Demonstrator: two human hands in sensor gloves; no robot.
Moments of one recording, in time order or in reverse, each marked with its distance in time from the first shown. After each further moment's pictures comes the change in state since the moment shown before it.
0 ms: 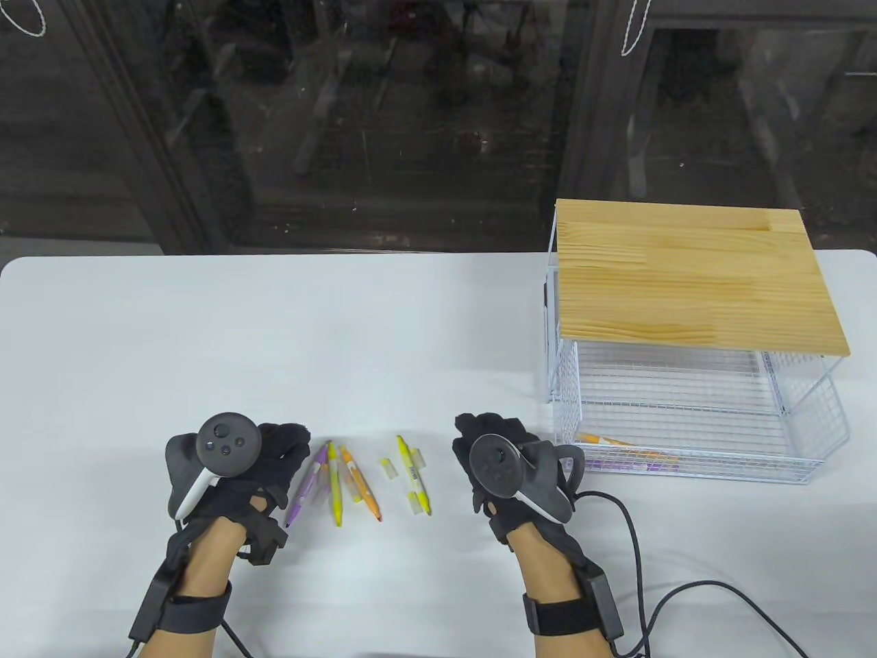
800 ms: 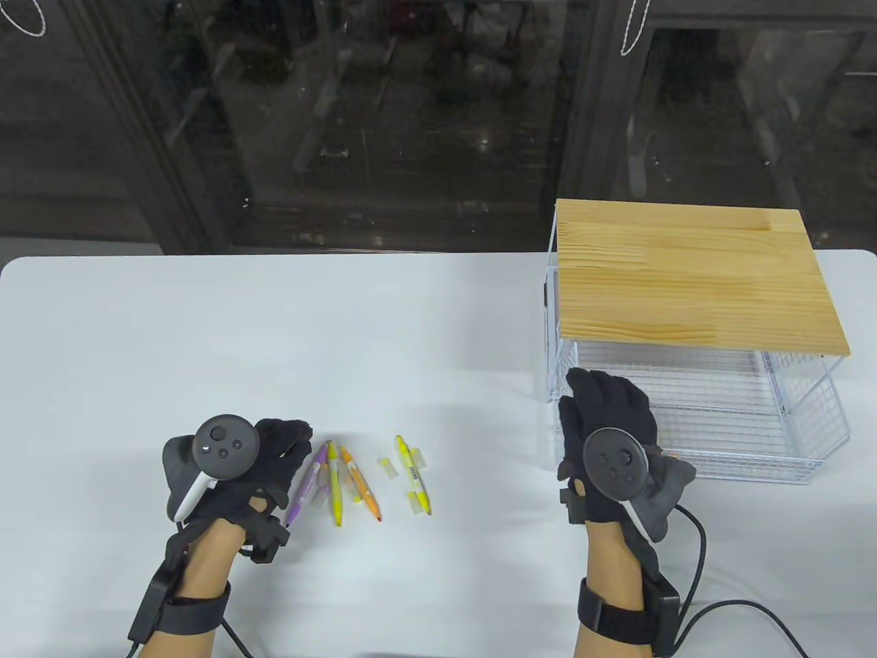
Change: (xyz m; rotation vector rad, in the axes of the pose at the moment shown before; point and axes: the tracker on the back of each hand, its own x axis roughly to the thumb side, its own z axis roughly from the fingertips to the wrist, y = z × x) left_hand 0.001 0.002 0.002 0.038 -0.037 0.032; right_hand -0.070 -0.090 0.026 -0.410 0.228 -0.044
